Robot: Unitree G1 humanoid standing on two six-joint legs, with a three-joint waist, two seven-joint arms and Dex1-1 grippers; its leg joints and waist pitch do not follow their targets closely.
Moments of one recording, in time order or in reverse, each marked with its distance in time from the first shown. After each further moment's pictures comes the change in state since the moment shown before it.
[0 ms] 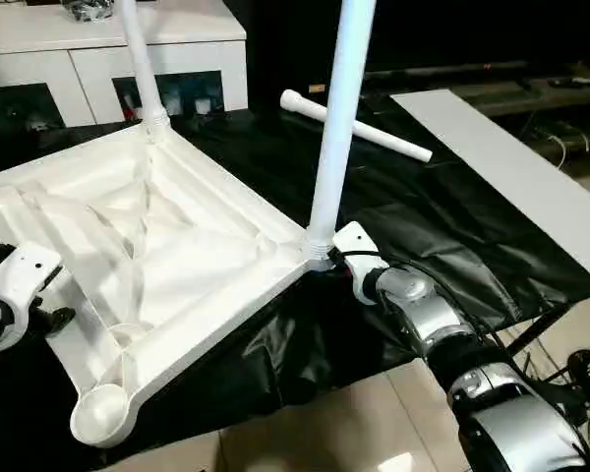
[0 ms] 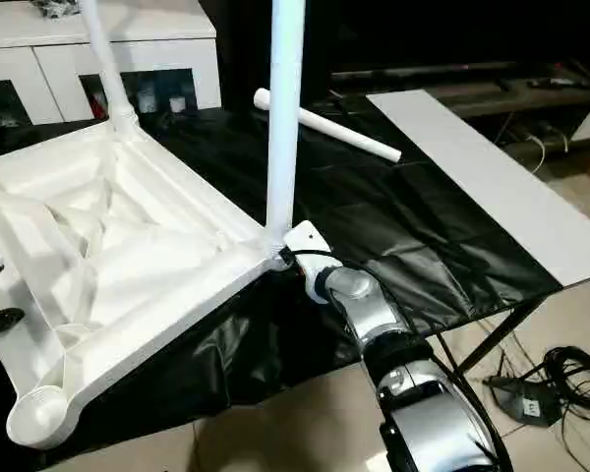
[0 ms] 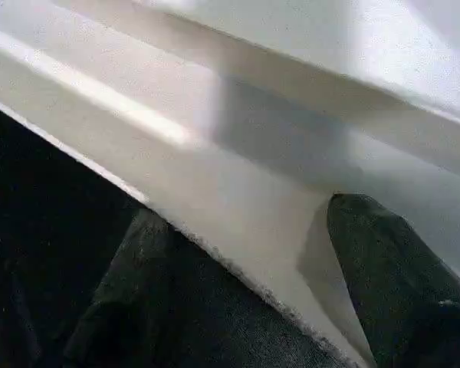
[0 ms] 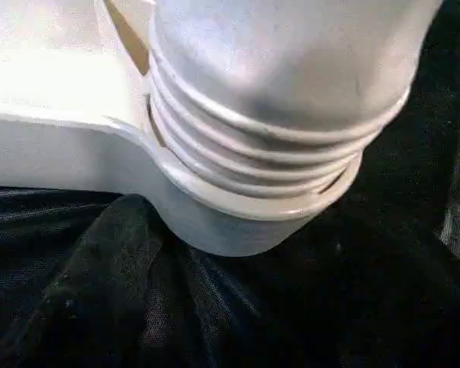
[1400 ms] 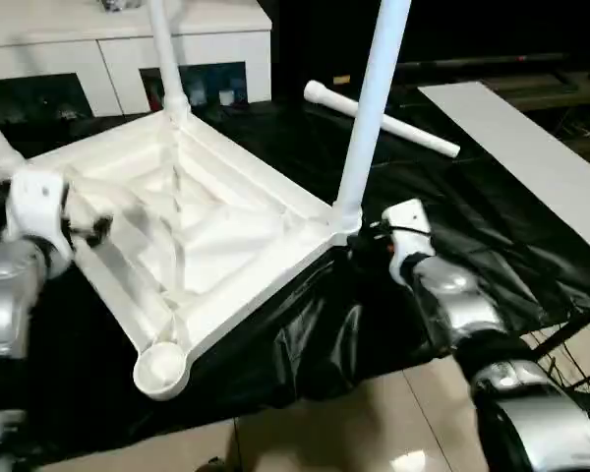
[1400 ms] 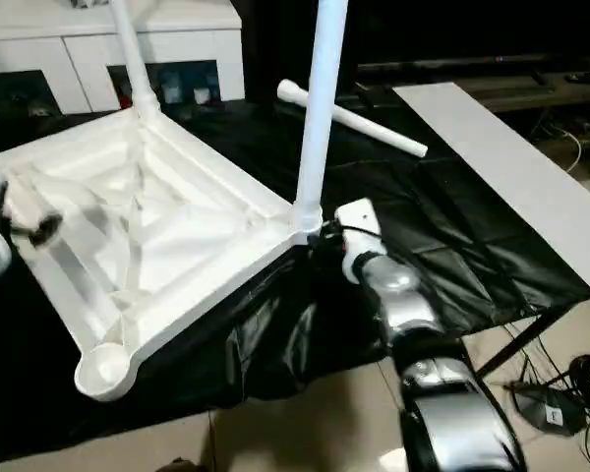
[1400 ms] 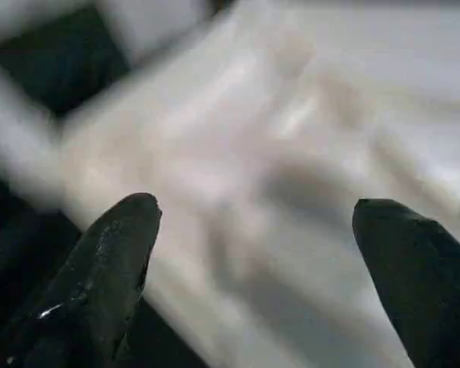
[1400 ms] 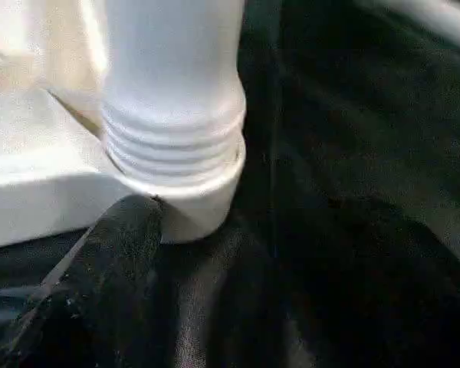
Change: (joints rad) left arm -0.219 -0.202 0.205 0.100 -0.081 -0.424 0.169; right arm 0.051 -0.093 -0.198 -0.081 0.107 -0.094 -0.059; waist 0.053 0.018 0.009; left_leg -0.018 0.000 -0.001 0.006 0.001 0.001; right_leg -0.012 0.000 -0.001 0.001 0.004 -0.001
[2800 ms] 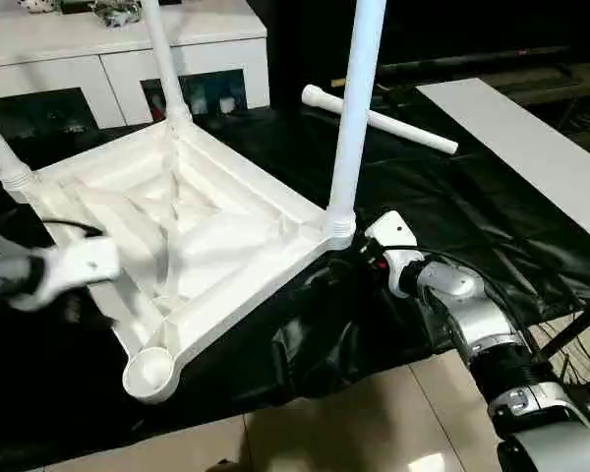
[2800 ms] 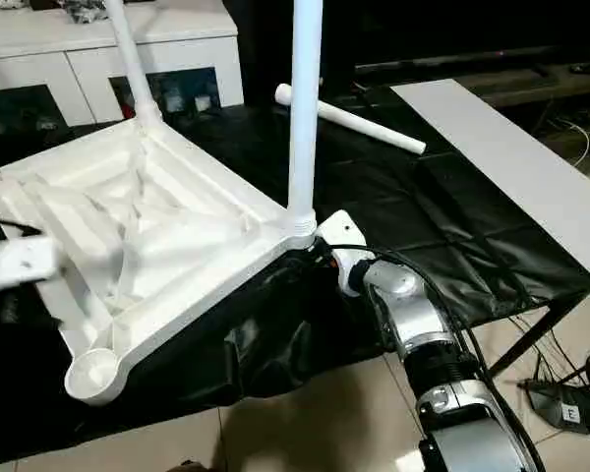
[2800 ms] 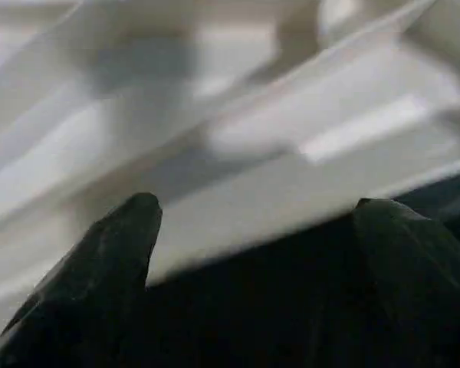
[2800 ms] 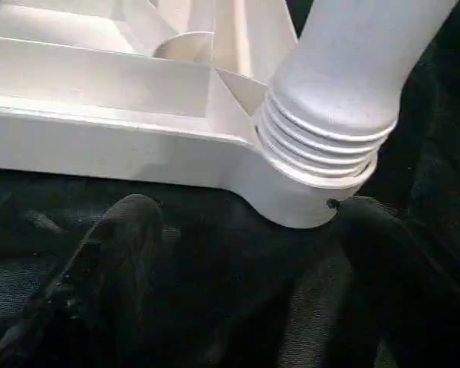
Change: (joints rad) left arm -0.057 0.401 -0.493 0.212 0.229 -0.381 -0.778; right arm 0.089 -0.058 0.137 -0.226 -0.033 0.100 0.253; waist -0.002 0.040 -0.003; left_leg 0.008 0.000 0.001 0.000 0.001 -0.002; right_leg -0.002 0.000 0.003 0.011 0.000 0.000
